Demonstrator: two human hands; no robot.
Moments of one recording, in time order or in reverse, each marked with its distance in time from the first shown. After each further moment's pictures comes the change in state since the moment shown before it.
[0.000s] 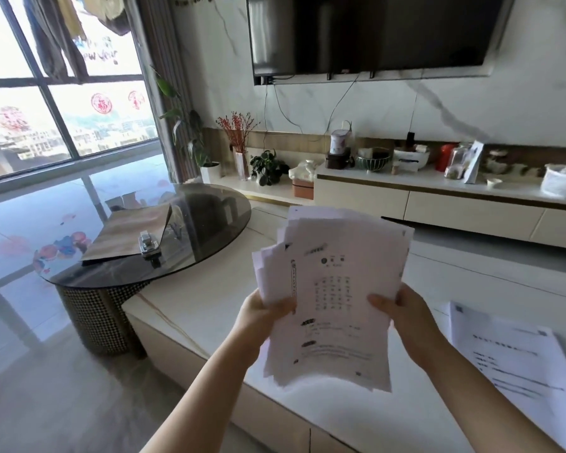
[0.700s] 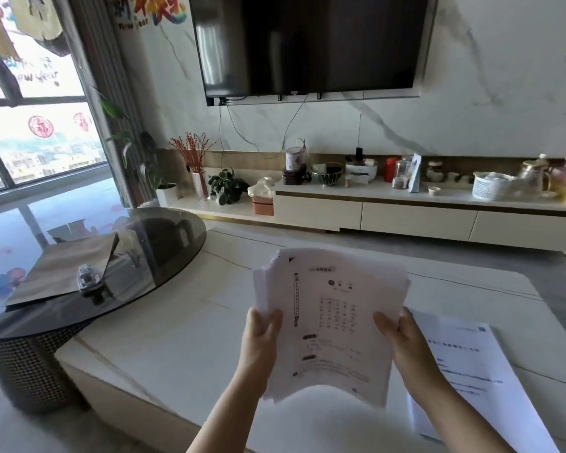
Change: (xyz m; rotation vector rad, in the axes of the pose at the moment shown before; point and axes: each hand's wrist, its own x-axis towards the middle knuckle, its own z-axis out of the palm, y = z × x) left_hand 0.020 -0.027 0.089 0.100 0.113 0.043; right_hand -0.020 0.020 -0.064 0.004 0.159 -0.052
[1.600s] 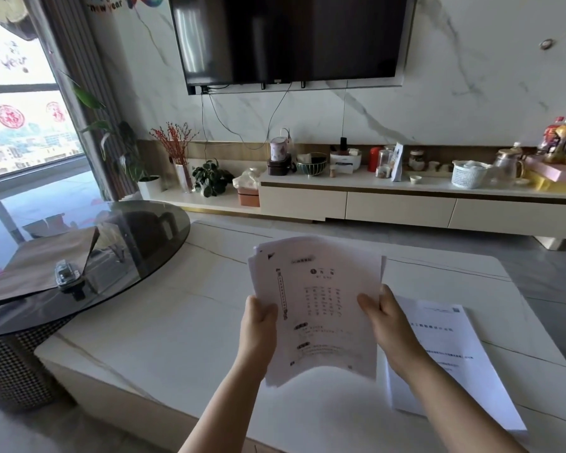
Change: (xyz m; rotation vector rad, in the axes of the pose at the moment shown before) left_hand -0.005 -0.001 0.026 0.132 -0.003 0.025; right_hand -0.004 -0.019 -0.008 -0.050 0.006 0.033
